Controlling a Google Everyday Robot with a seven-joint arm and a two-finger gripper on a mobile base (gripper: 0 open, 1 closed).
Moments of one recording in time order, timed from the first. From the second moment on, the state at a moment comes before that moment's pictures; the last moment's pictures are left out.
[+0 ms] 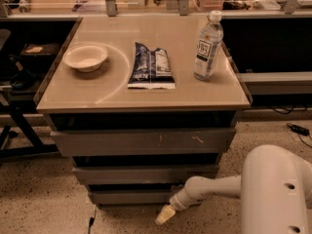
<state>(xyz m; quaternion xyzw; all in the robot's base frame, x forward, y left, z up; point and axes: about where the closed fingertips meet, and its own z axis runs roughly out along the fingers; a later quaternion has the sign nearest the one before) 0.489 -0.045 0.231 -0.48 0.83 0.22 0.18</state>
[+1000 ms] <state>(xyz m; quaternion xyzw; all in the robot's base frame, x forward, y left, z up) 0.508 -0.056 0.189 -0.46 0.84 0.22 0.18</state>
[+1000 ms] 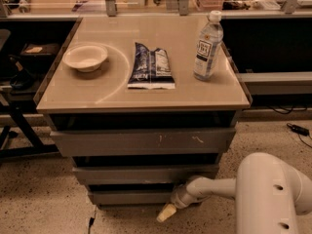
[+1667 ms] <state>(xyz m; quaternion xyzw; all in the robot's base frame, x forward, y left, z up) 0.508 -0.056 0.189 -0.46 0.84 0.22 0.18</state>
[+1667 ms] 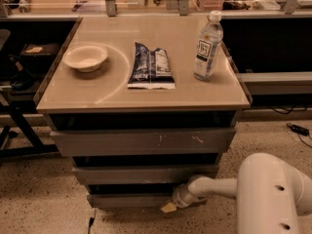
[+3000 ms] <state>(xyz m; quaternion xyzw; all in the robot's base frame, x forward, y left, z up) 0.508 -0.056 0.191 -0.46 0.84 0.22 0.18</state>
